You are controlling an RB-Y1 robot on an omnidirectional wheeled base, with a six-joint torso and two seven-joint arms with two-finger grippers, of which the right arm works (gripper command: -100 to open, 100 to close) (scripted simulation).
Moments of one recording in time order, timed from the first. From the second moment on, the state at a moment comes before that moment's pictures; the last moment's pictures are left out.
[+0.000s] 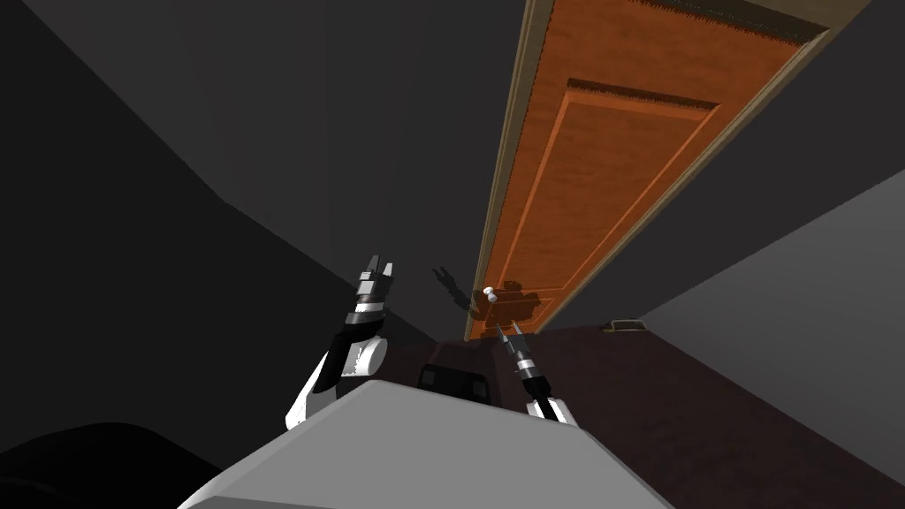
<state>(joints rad) 0.16 -0.06 -0.28 -0.99 0.67 -0.91 0.96</state>
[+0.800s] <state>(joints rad) 0.15 -0.13 -0.35 -0.88 0.63 -0.99 0.97</state>
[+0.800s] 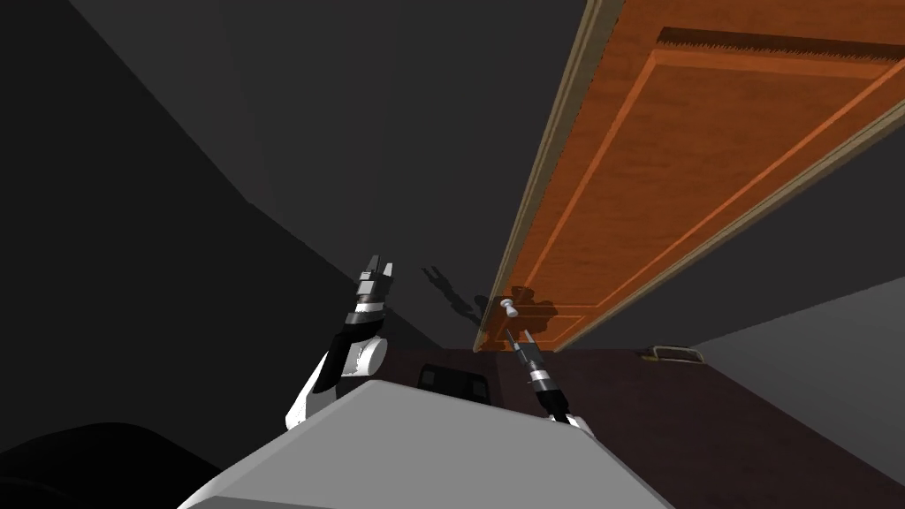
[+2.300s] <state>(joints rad) 0.13 -0.22 -0.44 -0.74 0.56 -1.08 0.97</state>
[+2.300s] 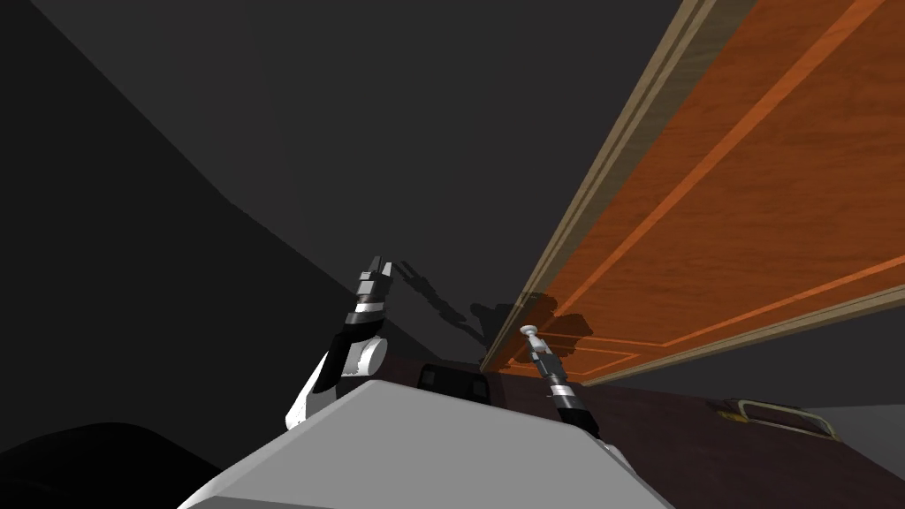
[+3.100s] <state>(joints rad) 0.13 -0.23 -0.41 -0.74 0.49 -1.06 0.83</state>
